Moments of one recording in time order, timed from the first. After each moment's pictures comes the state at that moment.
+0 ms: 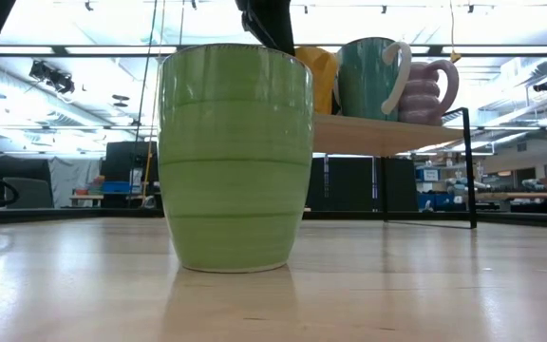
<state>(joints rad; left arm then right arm) -0.07 1.95 2.02 -1.18 -0.33 -0.09 0.51 1.42 1.87 -1.20 0.65 0.50</state>
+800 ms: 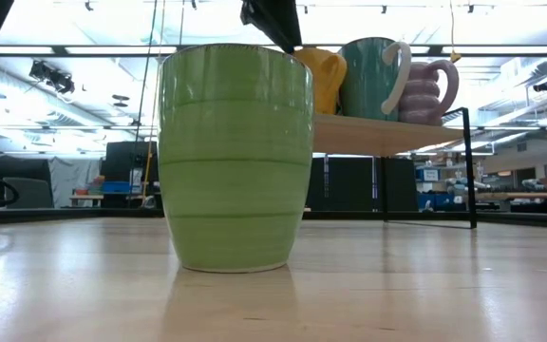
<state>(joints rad) -0.07 1.93 2.05 -1.17 -0.32 -0.16 0.51 1.42 1.87 -1.20 0.65 0.50</state>
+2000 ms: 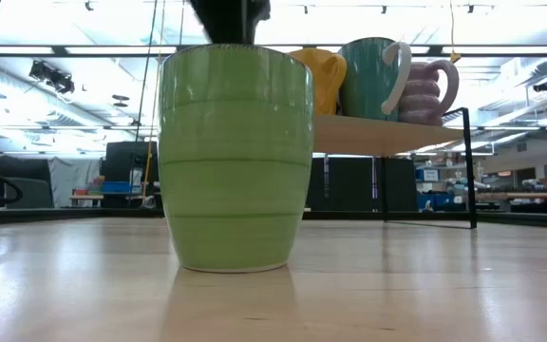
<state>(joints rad) -0.39 2.16 2.08 -1.37 -0.26 -0.29 0.51 1.42 1.87 -1.07 0.57 0.37</state>
